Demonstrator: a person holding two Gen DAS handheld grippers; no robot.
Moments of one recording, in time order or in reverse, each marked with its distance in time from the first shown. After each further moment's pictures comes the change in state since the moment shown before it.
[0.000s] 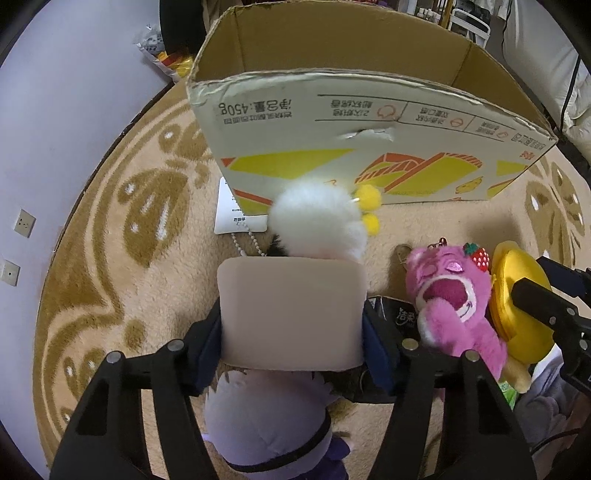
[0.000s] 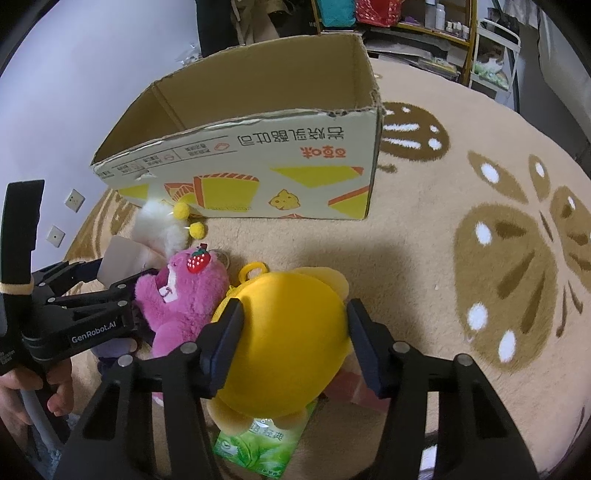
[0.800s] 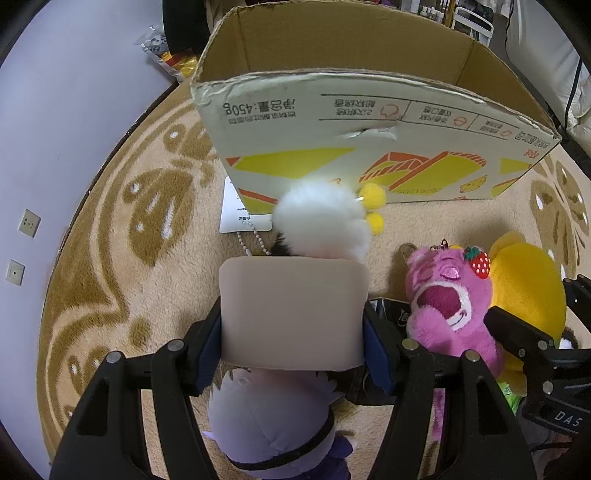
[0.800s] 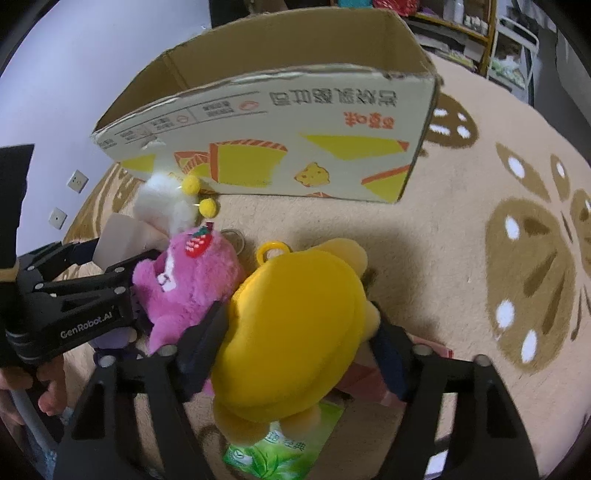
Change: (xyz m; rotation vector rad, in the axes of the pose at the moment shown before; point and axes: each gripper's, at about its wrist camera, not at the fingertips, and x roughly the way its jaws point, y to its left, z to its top) left arm -0.018 -0.010 -0.011 0.005 0.000 0.023; right arm 0.023 0.017 -0.003 -0.057 0.053 0.011
